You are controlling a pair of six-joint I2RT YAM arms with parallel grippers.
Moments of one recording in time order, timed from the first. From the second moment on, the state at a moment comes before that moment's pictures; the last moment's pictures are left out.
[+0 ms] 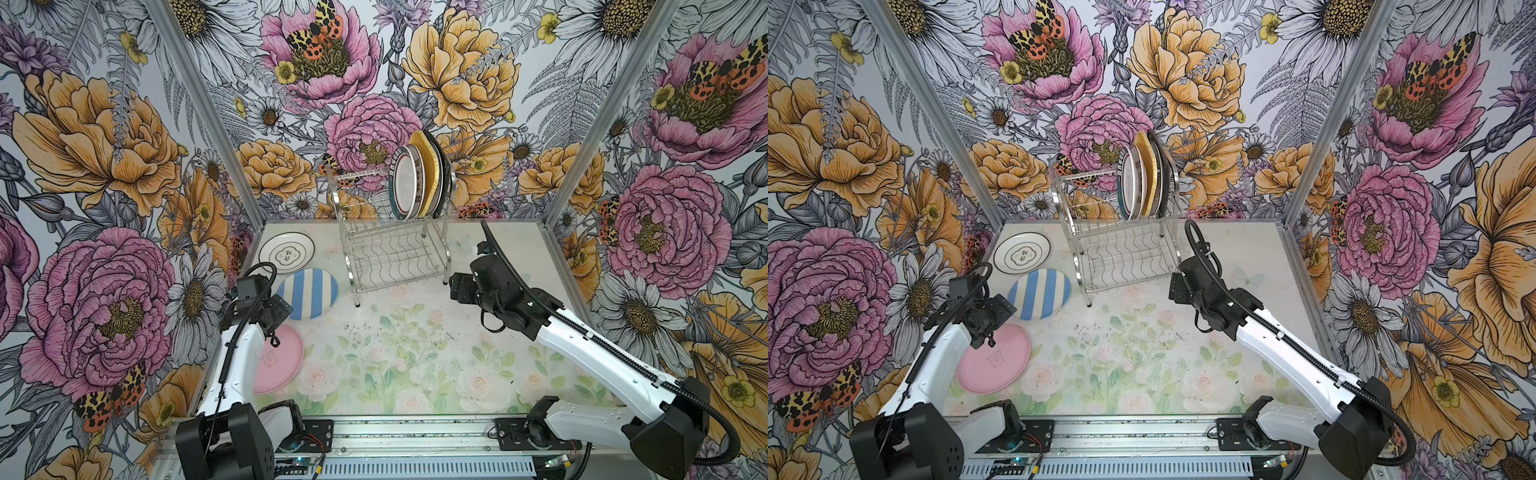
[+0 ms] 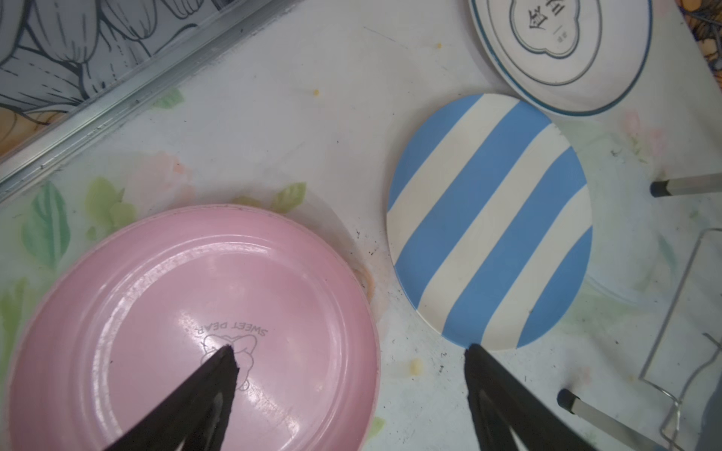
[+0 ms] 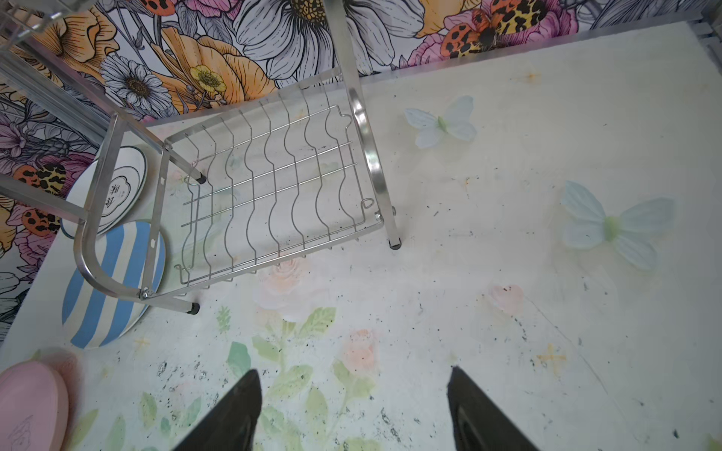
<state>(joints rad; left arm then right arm) 0.29 1.13 0.78 -0.74 -0.12 -0.62 0.62 1.19 1.04 -0.59 0.26 0.57</state>
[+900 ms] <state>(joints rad) 0.61 1.53 0.91 -0.62 -0.12 -0.55 0.54 1.17 0.97 -0.48 0.12 0.58</state>
